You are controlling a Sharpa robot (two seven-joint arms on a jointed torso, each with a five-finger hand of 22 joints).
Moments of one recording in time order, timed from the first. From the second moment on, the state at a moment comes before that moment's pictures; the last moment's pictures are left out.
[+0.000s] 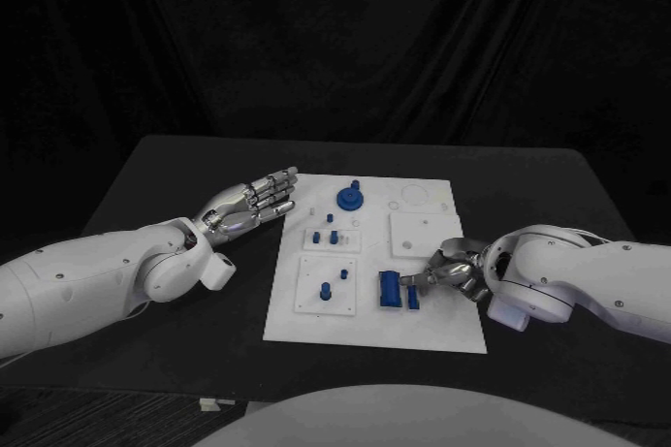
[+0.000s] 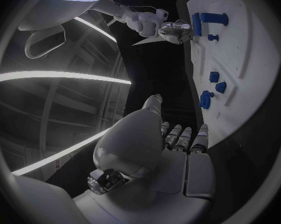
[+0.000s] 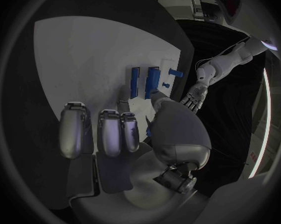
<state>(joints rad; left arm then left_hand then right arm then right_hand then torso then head) 1.13 -0.88 -0.22 1.36 -0.35 0.10 0.59 1.59 0.23 -0.17 0.20 0.50 0.11 0.00 0.02 0.02 0.02 0.15 0.09 0.02 0.00 0.17 0.00 0.00 0.16 0.03 0.29 0.02 0.08 1.20 -0.97 -0.25 1.77 -0.86 -0.13 -0.56 0.93 -0.10 0.12 0.22 0.06 0.96 0.03 0.35 0.90 1.47 -0.04 1.57 1.31 1.47 -0.10 1.51 1.31 0.04 1.47 0.01 1.39 1.31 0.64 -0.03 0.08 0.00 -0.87</state>
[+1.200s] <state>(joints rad) 1.13 -0.88 -0.22 1.41 -0.35 -0.02 0.67 1.52 0.23 -0.22 0.29 0.48 0.18 0.00 0.04 0.03 0.02 0.11 0.15 0.02 0.00 0.10 0.00 0.00 0.16 0.01 0.22 0.01 0.04 1.20 -1.11 -0.25 1.73 -0.33 -0.45 0.33 0.94 0.13 -0.29 0.29 0.12 0.67 0.11 0.10 0.32 0.56 0.23 0.19 0.20 0.45 0.20 0.08 0.06 0.12 0.31 0.27 0.04 0.34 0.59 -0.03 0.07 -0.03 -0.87</state>
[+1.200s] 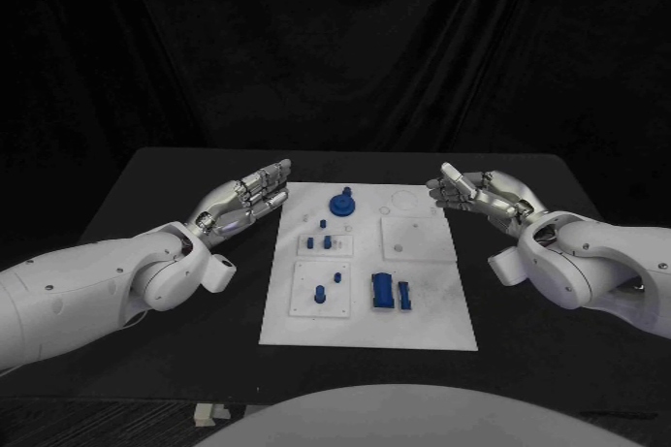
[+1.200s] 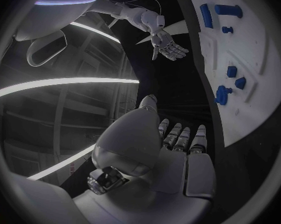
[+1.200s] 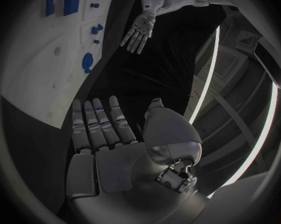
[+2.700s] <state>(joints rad) 1.05 -0.78 0.00 1.56 -0.06 -0.67 0.54 0.36 0.01 -0.01 0.03 0.12 0.01 0.00 0.00 0.00 0.00 0.01 0.01 0.00 0.00 0.01 0.00 0.00 0.02 0.00 0.02 0.00 0.00 1.05 -0.78 0.00 1.57 -0.01 -0.74 0.51 0.01 0.00 0.00 0.00 0.00 0.00 0.00 0.00 0.00 0.00 0.00 0.00 0.00 0.01 0.00 0.00 0.00 0.01 0.00 0.01 0.00 0.00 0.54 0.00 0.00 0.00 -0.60</state>
